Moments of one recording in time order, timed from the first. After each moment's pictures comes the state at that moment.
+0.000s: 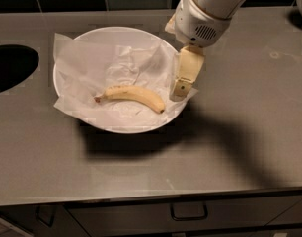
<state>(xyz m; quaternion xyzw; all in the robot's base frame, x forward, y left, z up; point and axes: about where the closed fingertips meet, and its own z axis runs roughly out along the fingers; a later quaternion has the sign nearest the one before) 0.523 -0.056 0.961 -0.69 0.69 0.04 0.22</state>
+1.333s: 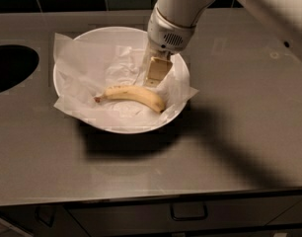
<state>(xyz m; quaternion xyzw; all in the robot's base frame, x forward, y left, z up) 0.547 -0.016 0.926 -0.70 0.69 0.07 0.17</state>
